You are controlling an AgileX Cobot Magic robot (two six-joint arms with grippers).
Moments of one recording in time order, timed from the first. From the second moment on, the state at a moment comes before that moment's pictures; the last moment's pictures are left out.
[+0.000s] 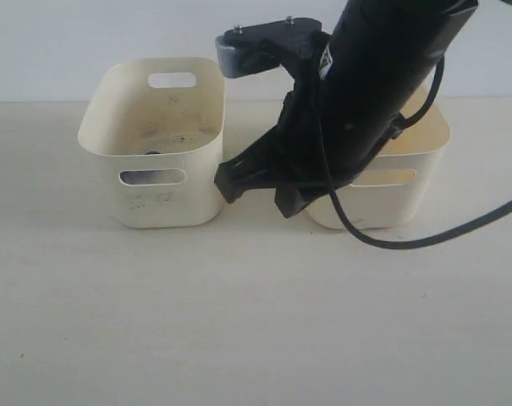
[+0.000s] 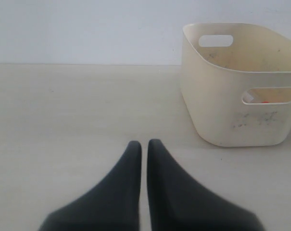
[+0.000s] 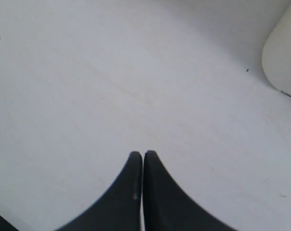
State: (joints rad) left arm 0.00 0.00 0.00 -0.05 0.30 0.02; right arm 0.78 1.57 -1.29 0.09 1.00 0.10
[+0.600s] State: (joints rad) left arm 0.00 0.00 0.00 -0.05 0.30 0.02; right arm 0.78 1.54 -1.27 -0.46 0.93 0.49
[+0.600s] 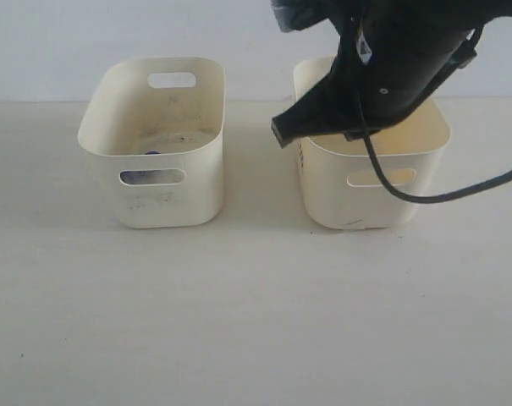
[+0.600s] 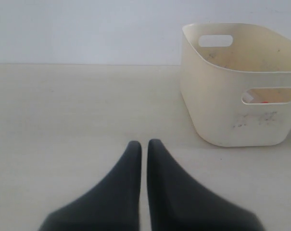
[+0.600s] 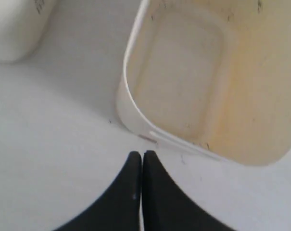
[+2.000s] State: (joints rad) left arm 0.00 0.00 0.00 -0.05 0.30 0.02; right arm 0.10 0.17 -0.01 -0.49 -0.37 0.90
